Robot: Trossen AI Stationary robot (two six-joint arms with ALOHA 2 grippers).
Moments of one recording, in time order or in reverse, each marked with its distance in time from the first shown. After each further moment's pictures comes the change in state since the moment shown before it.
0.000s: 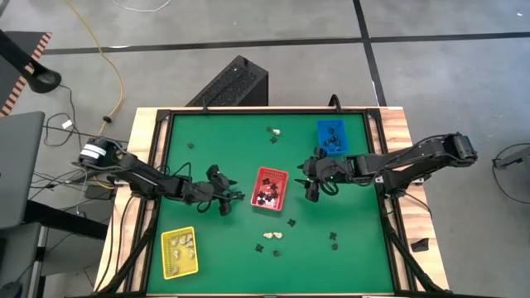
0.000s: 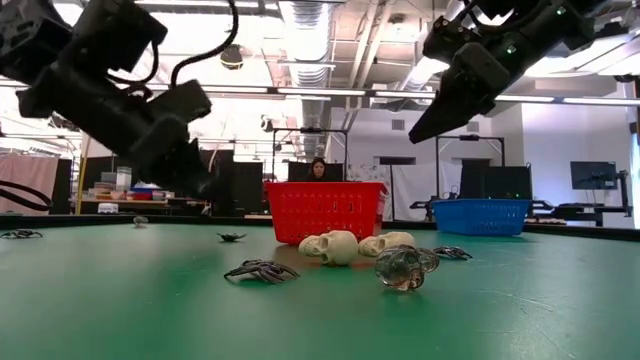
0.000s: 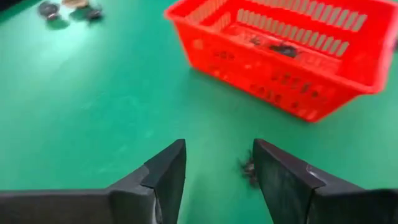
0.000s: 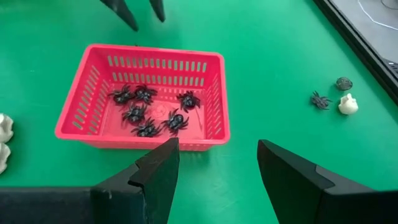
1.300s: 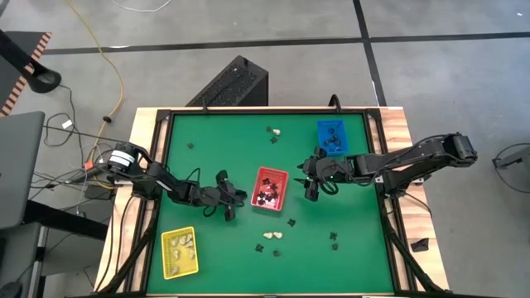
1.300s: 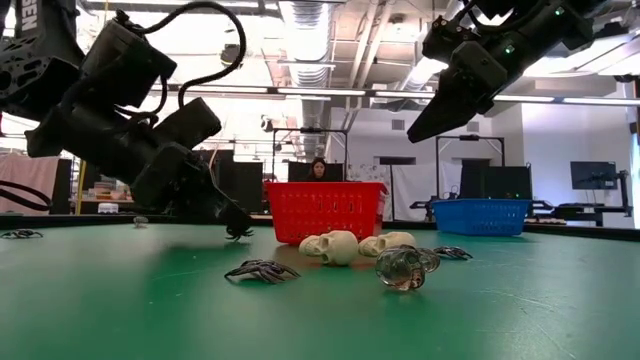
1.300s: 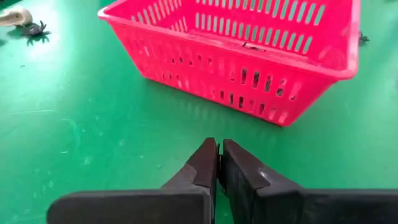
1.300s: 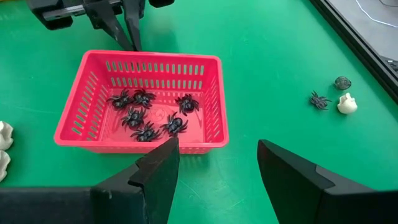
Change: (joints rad) left arm 0.006 0.295 0.003 0.284 0.071 0.075; right arm 0.000 0.000 0.000 0.008 0.001 0.018
